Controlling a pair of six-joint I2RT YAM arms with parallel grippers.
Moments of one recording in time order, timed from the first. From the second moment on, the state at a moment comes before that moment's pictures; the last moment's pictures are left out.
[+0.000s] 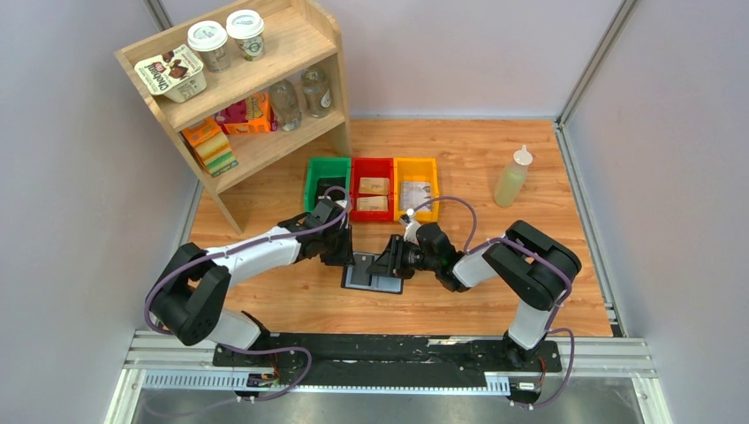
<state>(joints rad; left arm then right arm) -0.66 1.43 0.75 -0.34 0.12 -0.60 0.76 1.77 0.51 0.79 -0.45 1.00</state>
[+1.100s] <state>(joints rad) -0.65 1.49 0.75 -0.32 0.16 -0.59 0.76 1.74 0.53 0.77 -0.47 1.05</state>
